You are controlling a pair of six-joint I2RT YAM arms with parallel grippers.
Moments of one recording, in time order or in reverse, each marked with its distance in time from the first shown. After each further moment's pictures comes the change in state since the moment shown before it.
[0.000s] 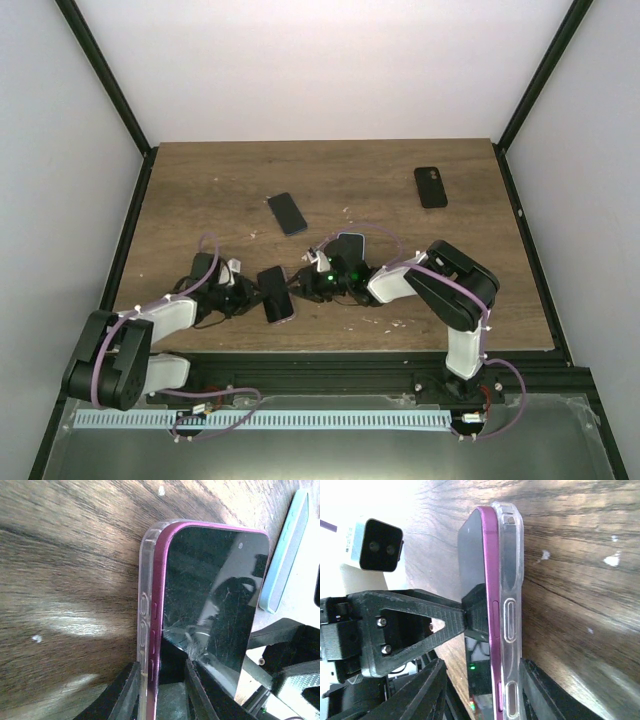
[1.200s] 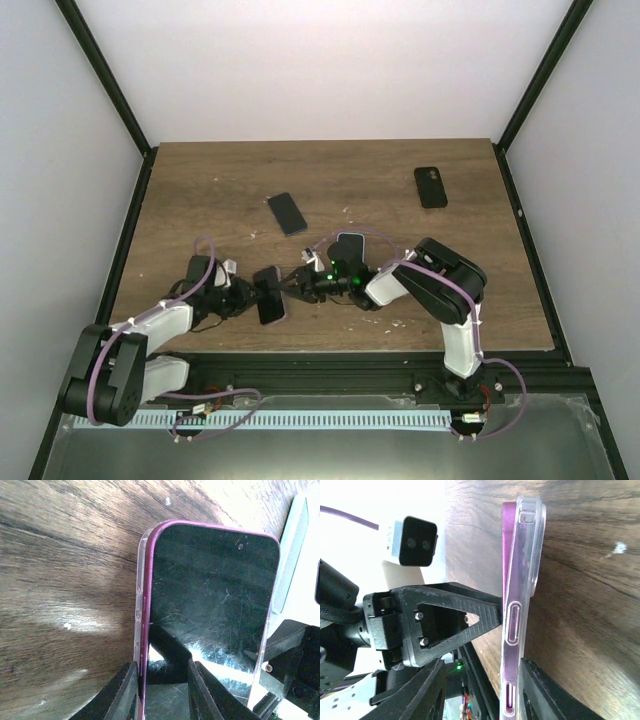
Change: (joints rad) left arm 0.014 -0.080 -0.018 -0.060 -0.039 0.043; right arm -0.002 0.078 -0.024 0.276 -0.113 0.143
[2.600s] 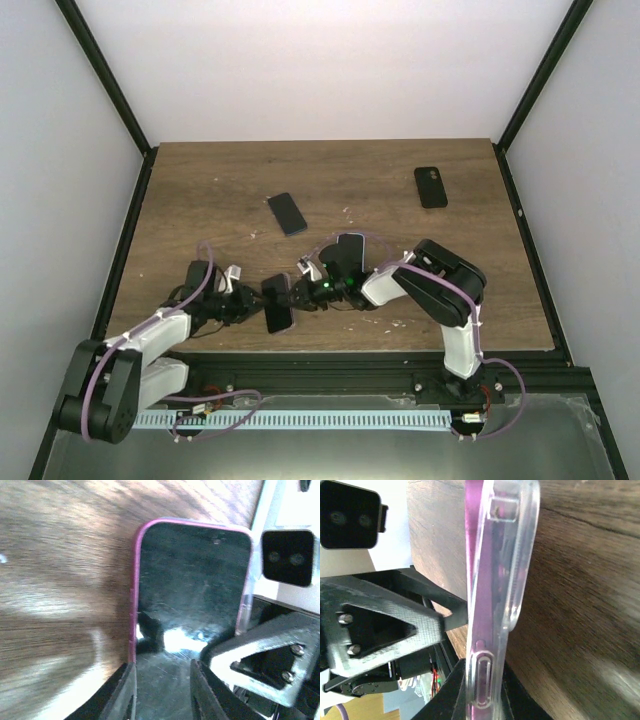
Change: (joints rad) left arm -0.014 -0.072 -0.045 -0.018 0.106 -0.013; right arm 0.033 -0.002 0.047 -0.226 -0.034 -0.148
